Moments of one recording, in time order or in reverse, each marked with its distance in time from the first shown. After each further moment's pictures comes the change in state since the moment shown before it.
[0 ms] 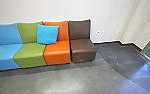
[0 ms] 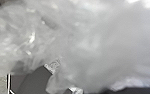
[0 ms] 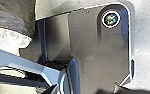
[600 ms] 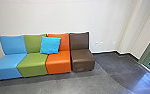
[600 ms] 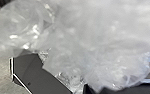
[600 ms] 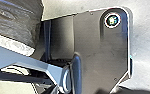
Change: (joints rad) left arm 0.107 0.026 -0.036 0.000 -0.023 0.074; right arm -0.072 0.048 -0.066 -0.021 0.015 0.000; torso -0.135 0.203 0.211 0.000
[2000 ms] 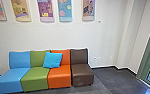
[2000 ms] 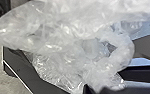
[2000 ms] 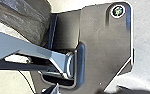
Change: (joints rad) left arm 0.163 0.111 -0.080 0.079 -0.127 0.026; right arm -0.169 0.182 -0.233 -0.095 0.088 0.000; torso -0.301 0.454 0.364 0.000
